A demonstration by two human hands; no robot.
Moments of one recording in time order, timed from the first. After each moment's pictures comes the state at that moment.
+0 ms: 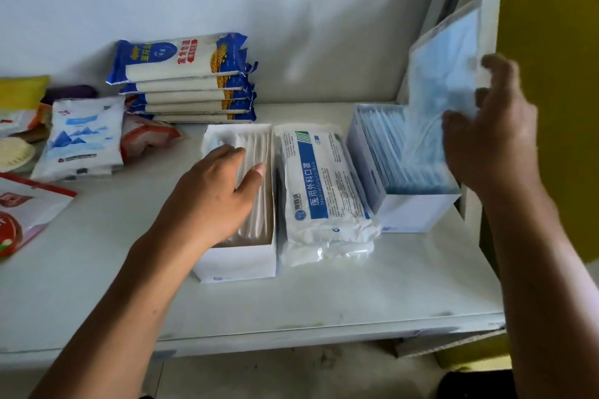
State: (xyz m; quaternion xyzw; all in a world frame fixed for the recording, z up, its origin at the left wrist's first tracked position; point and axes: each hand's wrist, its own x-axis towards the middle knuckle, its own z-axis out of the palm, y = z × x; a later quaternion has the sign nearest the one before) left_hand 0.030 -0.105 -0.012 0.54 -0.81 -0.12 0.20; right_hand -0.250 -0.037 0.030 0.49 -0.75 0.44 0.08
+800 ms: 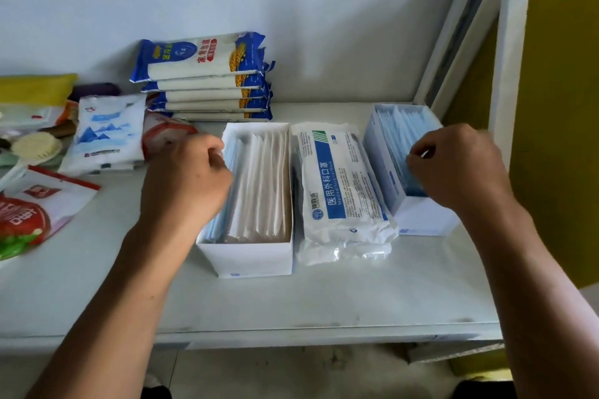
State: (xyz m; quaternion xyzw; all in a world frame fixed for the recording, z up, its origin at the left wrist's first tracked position) left_hand 0.058 -0.115 0.000 0.63 -0.72 -0.08 0.30; right_hand -0.234 -0.056 -0.005 0.53 -0.81 0.25 0.04
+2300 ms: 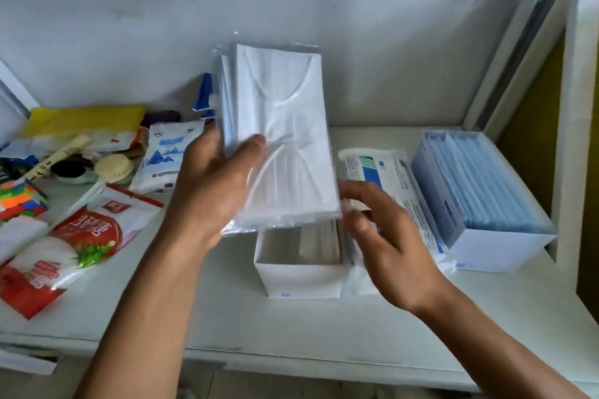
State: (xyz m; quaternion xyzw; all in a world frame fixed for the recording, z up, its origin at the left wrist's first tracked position) left_hand 0.084 -0.117 0.033 0.48 -0.57 -0.40 0.54; right_hand -0.110 -0.048 -0.034 0.65 -0.50 0.48 -0.30
